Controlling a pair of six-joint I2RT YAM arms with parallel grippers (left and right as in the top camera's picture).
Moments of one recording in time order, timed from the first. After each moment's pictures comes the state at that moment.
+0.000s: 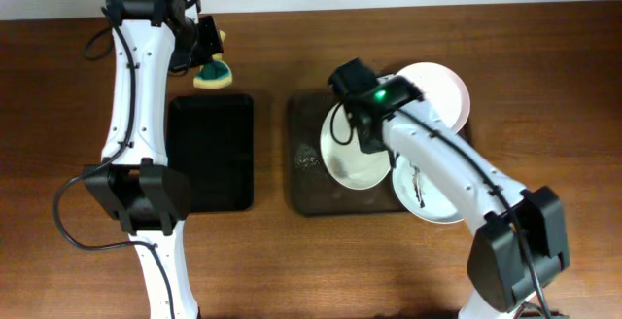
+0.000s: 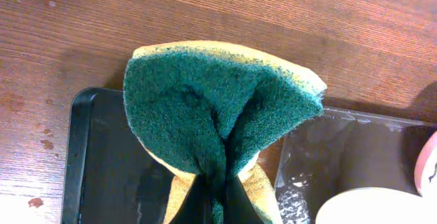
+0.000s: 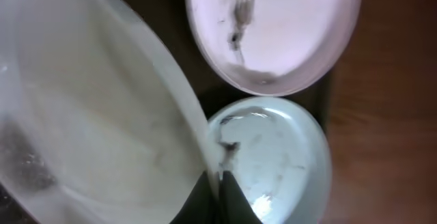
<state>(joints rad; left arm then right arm) -0.07 2.29 2.52 -1.46 0.10 -0.30 0.53 1.84 1.55 -1.16 0.51 0.39</state>
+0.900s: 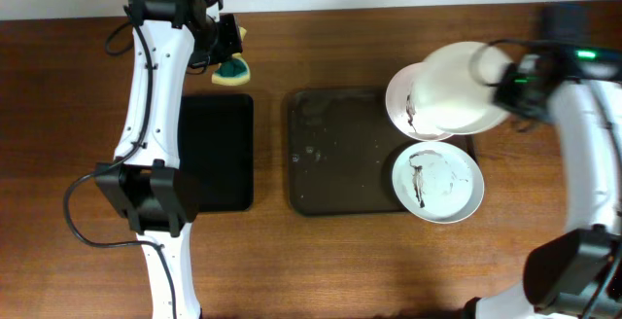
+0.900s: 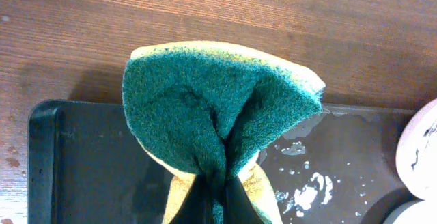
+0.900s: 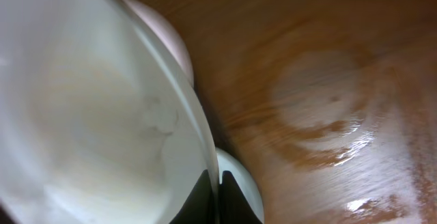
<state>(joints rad) -0.13 2.29 2.52 -1.42 0.11 -0.30 -0.22 1.72 1.68 -1.17 0.05 0.31</state>
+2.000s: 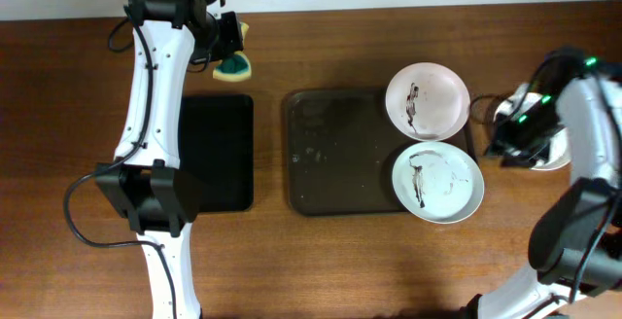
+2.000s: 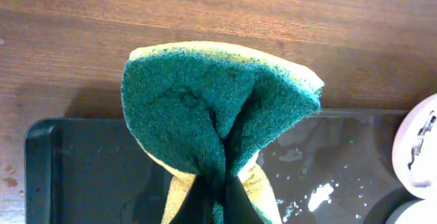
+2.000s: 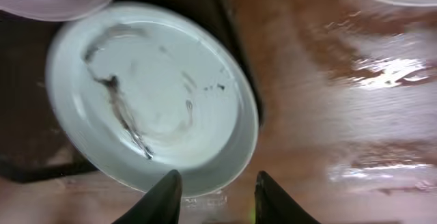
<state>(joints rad) -0.13 2.29 2.52 -1.38 0.12 -0.26 -0.31 1.87 1.52 -1.39 -0.16 0.04</state>
